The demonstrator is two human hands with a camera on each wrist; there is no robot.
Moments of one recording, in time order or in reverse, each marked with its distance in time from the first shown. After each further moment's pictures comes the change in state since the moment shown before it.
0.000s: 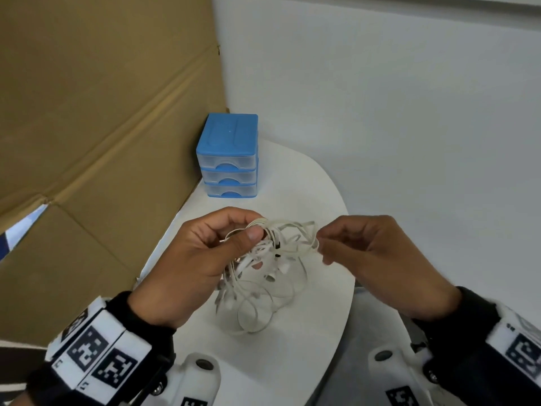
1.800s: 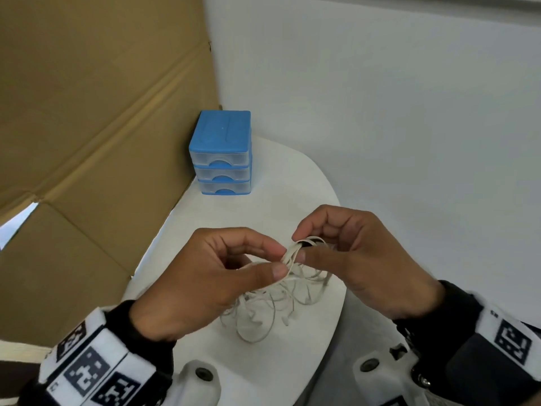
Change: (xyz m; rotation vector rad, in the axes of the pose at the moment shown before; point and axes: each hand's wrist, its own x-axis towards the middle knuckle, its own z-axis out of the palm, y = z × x) left_hand -0.015 0.000 0.014 0.233 -0.152 -0.029; right_hand -0.009 -0.015 0.011 0.339 -0.130 -0.027
